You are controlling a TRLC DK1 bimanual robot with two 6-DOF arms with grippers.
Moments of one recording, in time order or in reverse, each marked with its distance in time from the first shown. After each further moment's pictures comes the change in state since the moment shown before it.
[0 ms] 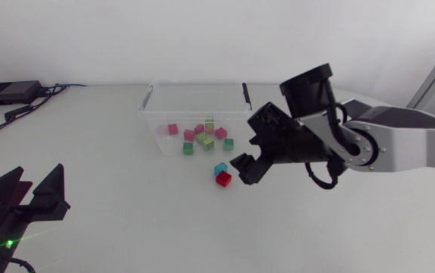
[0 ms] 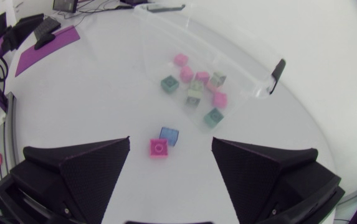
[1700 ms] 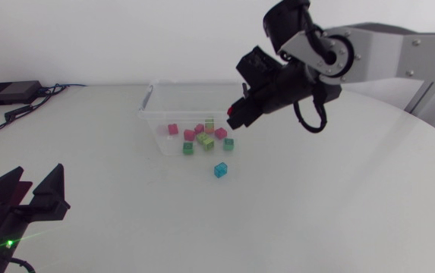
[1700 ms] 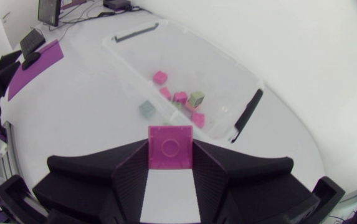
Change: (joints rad) left arm 0.000 0.000 0.000 0.000 0.000 0.000; right arm -0.038 0.189 0.497 -0.338 0.028 0.018
